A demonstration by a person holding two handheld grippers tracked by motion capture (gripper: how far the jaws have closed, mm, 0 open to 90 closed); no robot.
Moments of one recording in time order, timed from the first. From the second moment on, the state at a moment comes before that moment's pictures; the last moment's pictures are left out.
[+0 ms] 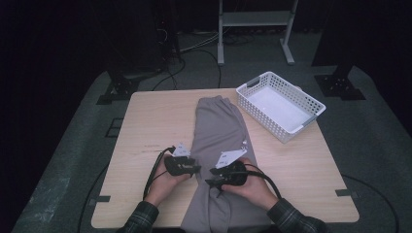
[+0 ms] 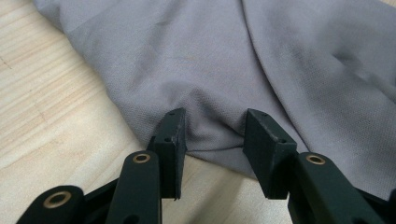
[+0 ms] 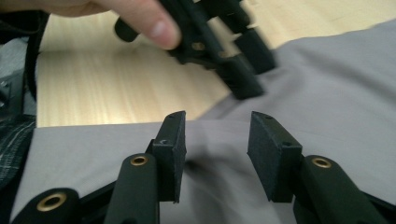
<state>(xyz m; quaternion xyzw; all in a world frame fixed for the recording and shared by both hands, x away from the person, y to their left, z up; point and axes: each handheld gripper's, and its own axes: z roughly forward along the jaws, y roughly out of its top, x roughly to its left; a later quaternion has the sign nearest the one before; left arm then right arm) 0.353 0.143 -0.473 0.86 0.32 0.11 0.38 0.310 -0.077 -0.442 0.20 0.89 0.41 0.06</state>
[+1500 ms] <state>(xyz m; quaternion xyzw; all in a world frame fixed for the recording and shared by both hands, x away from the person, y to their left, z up) 0.352 0.141 -0.473 0.87 0.30 0.13 0.37 0.259 -0.116 -0.429 0.20 0.88 0.42 0.06</state>
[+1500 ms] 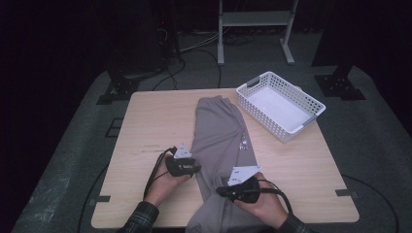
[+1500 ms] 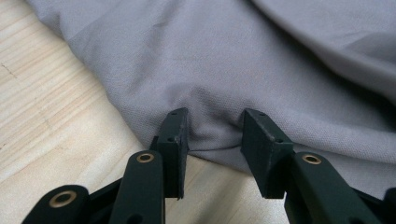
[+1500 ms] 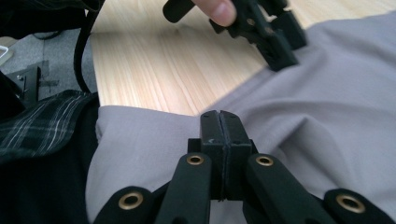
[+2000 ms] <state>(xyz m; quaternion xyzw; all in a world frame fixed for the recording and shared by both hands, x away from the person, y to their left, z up) 0.352 0.141 -0.473 0.87 0.30 0.13 0.37 0.223 -0.200 -0.444 0.27 0.88 0.38 0.07</state>
